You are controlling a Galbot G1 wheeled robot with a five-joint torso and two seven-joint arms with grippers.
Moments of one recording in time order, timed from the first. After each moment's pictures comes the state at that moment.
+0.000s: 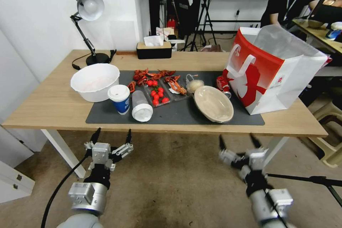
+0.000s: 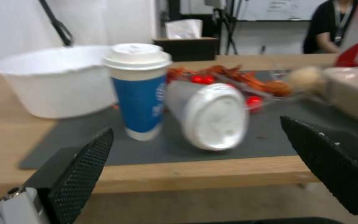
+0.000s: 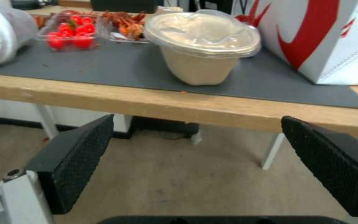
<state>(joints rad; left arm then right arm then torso) 1.80 -1.45 -0.48 -2.40 -0.15 0.19 -0.03 -1.92 1.61 0.55 2.35 -0.07 -0.11 -0.17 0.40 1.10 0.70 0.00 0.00</state>
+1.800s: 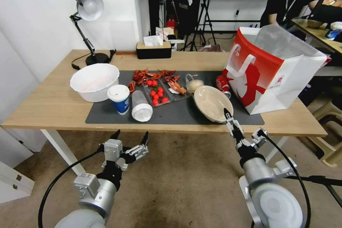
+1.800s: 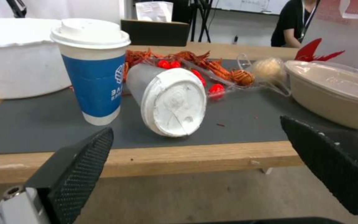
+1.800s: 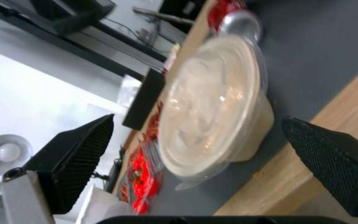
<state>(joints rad) 1.78 -1.37 -0.45 -2.40 -0.27 0.24 -0.03 -1.50 1.60 0.59 2.23 1.11 -0.31 0.23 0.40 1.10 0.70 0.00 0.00</state>
